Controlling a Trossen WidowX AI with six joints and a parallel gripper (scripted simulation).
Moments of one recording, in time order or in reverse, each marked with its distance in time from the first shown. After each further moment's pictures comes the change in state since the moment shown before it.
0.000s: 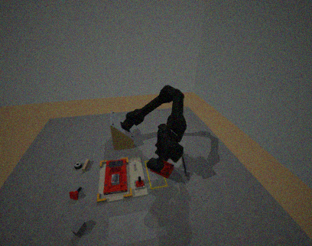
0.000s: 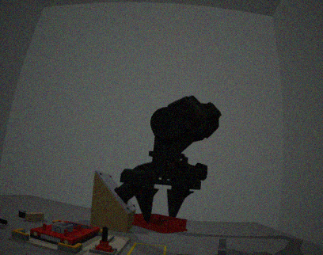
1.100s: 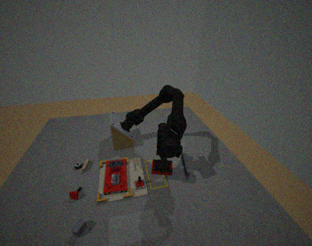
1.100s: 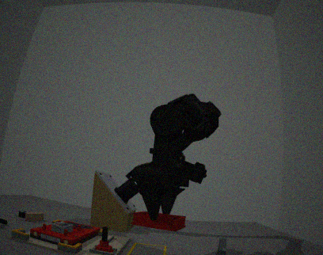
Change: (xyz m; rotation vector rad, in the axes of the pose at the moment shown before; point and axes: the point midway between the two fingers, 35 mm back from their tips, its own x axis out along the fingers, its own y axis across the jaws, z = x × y) arm -0.004 0.000 0.000 -0.425 -0.001 -0.001
